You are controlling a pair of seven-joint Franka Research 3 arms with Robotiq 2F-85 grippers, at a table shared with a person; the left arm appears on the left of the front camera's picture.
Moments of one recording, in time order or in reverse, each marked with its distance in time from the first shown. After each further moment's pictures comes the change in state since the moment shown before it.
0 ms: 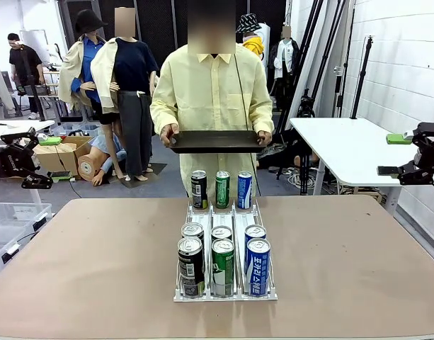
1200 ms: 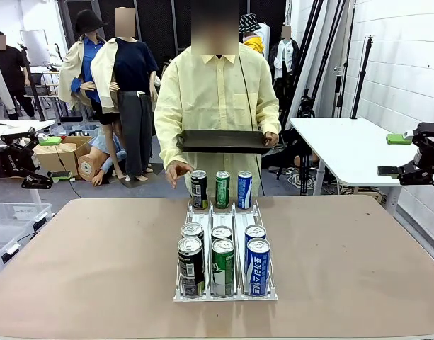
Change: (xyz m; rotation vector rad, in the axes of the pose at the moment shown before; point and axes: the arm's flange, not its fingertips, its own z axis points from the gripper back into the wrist) left arm 0.000 0.000 0.000 0.000 0.000 0.000; right arm 0.000 0.000 0.000 0.000 0.000 0.000
